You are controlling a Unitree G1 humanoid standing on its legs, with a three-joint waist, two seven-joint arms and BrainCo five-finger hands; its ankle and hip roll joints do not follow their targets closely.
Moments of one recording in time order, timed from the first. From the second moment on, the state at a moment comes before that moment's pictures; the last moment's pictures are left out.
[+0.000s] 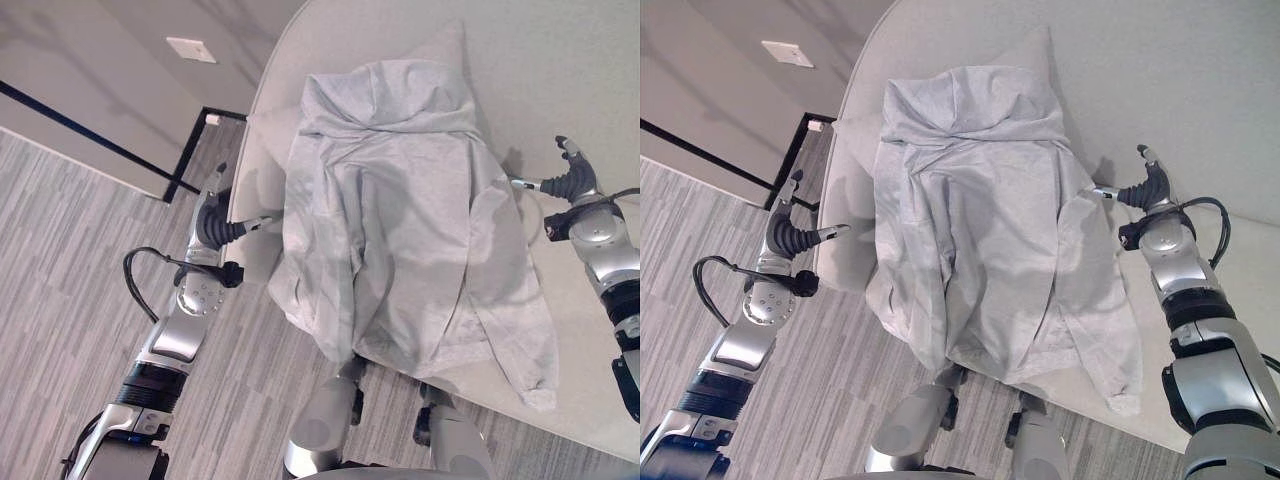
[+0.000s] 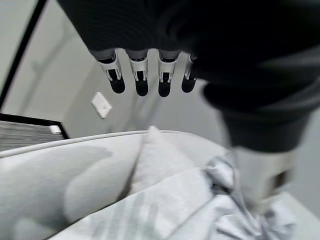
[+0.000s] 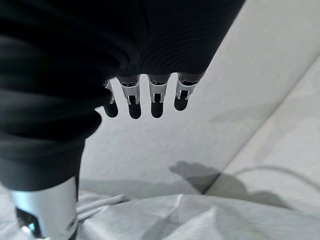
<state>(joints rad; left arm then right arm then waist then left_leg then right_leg) -0.38 0.56 -0.20 0.25 0.10 -0.02 0.35 -0.91 -0.80 0.38 0.87 0.14 -0.05 -0.18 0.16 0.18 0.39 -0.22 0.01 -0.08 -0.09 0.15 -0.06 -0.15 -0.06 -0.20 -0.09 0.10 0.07</state>
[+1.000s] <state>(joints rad) -0.64 0.54 -0.35 0.45 0.09 0.01 0.44 -1.15 -0.75 0.59 0.89 0.26 -0.05 -0.20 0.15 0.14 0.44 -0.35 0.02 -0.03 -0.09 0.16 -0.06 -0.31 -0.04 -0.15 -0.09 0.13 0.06</state>
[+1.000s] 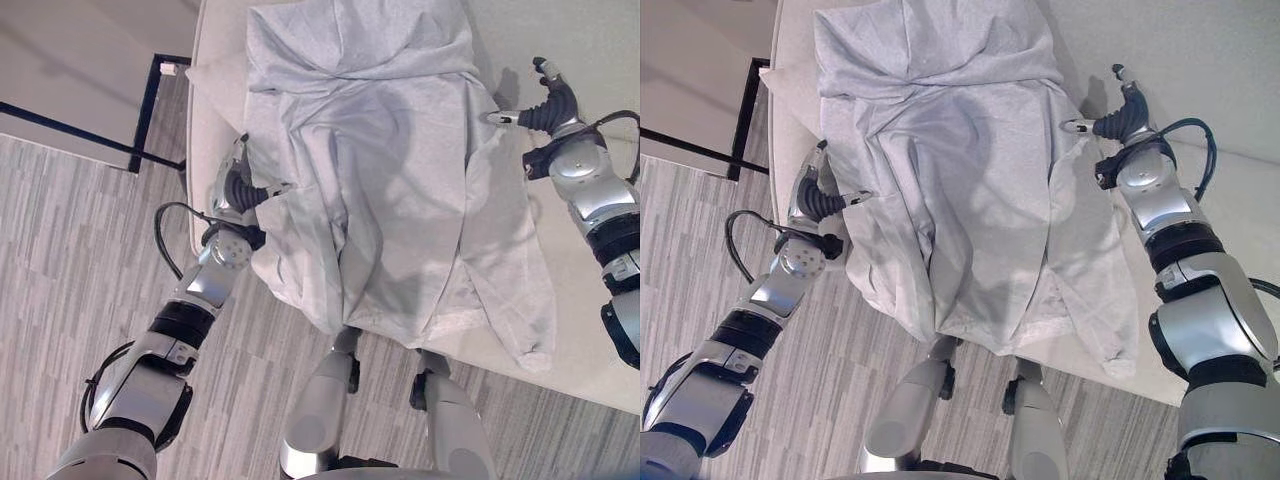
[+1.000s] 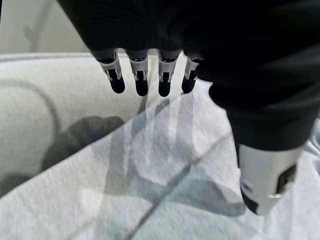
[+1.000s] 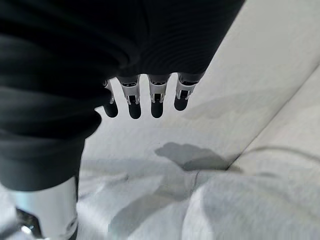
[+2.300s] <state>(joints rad) -0.94 0.44 -0.54 0.72 -0.04 0.01 0.52 -1.33 -0.65 0.79 1.06 0.23 -0.02 -0.24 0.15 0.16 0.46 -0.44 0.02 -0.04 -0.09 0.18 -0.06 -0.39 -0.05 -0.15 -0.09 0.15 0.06</state>
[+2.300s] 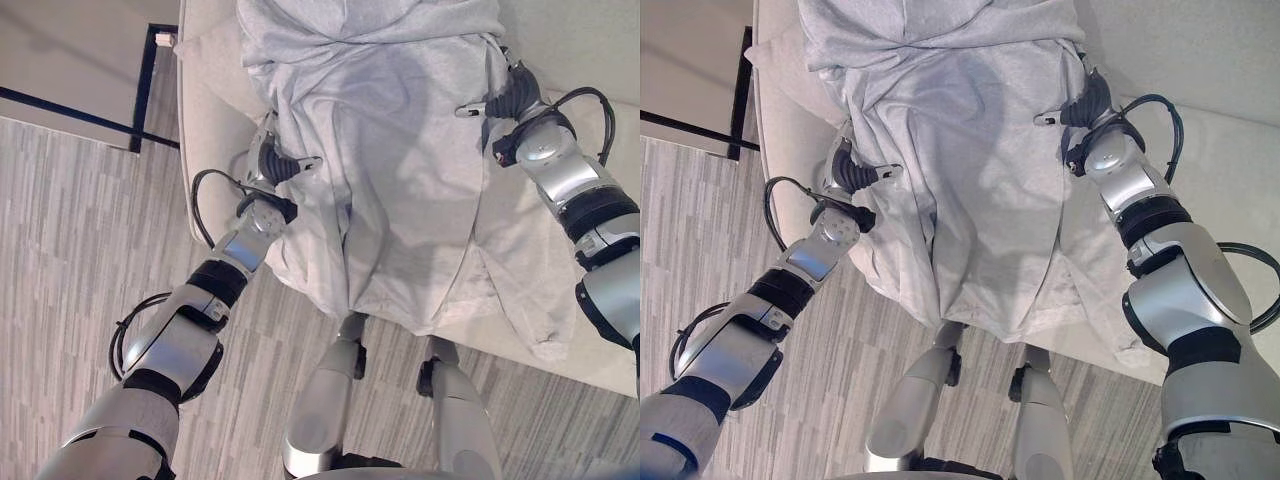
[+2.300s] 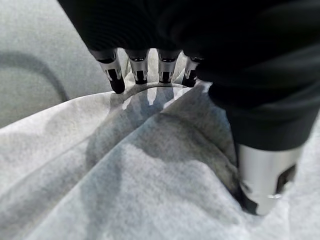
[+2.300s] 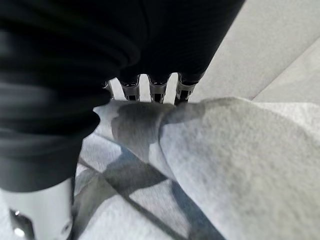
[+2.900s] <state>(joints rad) -1.04 0.51 -0.55 0.79 -0.02 0.04 0.56 -1.31 -0.65 0.76 0.90 0.17 0.01 -0.32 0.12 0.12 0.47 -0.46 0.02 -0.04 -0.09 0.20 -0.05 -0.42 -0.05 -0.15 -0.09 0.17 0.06</state>
